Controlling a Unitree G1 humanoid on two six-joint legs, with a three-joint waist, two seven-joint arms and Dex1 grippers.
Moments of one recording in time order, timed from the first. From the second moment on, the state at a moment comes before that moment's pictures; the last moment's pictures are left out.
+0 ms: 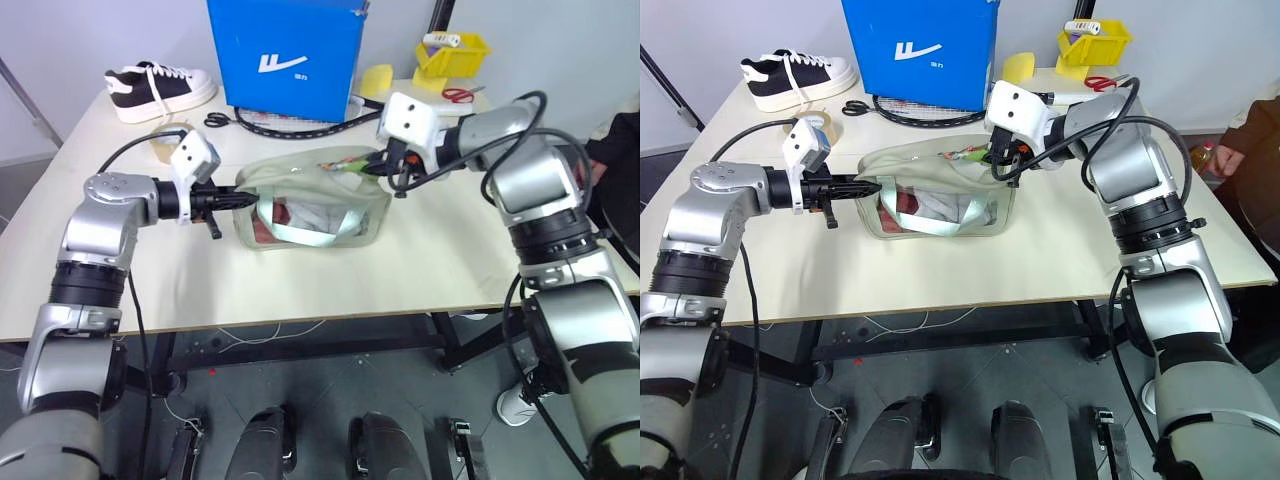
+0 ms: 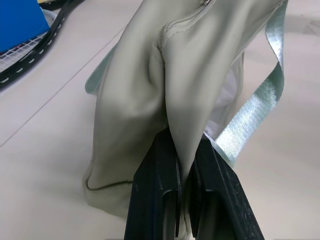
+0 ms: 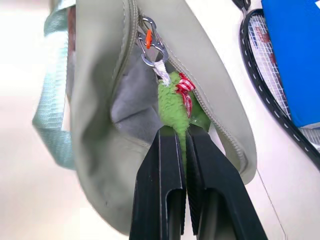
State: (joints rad) left arm -0.87 0.69 -0.05 0.38 -0.25 0.41 -1.15; right arm -1.16 -0.62 0.25 0.32 -0.09 0.46 1.18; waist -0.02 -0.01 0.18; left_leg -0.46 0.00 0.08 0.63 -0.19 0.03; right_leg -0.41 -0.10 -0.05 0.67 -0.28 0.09
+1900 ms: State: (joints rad) left arm -0.88 0.67 -0.06 0.40 -0.24 0.39 -1.15; right arm -0.75 -0.68 0.10 0.30 0.05 0.60 0.92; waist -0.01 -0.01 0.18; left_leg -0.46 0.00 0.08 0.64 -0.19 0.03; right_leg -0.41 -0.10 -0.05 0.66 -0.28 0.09
